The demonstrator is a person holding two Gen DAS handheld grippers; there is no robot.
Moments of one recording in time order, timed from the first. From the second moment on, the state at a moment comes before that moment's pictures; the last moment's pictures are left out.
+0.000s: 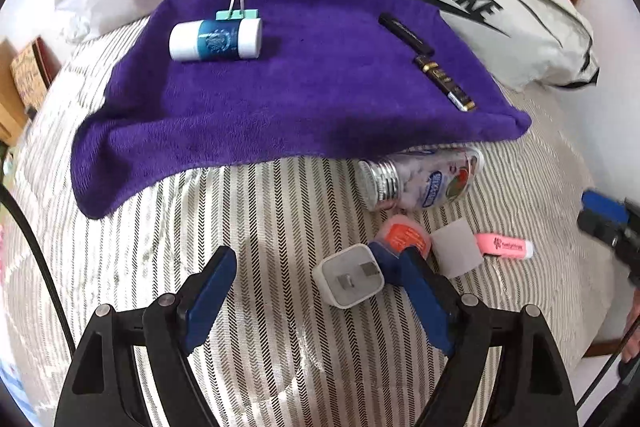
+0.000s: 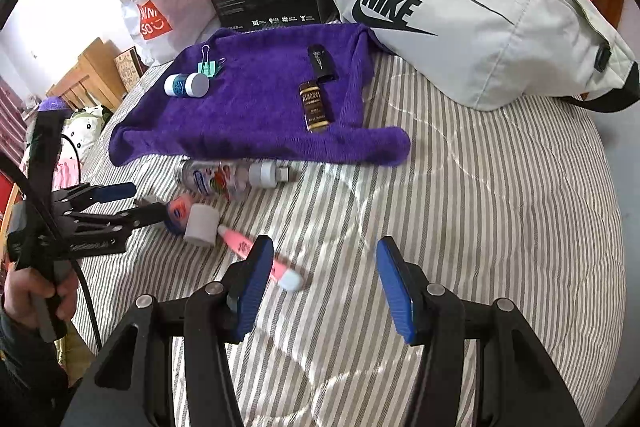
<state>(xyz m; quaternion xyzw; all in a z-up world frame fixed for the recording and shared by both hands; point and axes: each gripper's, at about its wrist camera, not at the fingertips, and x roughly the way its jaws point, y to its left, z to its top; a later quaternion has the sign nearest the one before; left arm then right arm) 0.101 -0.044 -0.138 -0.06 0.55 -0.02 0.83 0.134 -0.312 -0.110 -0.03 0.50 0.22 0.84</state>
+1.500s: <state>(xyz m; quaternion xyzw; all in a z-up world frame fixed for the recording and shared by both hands) 0.097 -0.043 -0.142 -0.01 0.55 -0.01 0.84 0.126 -0.268 -0.168 -0.12 0.51 0.25 0.81</state>
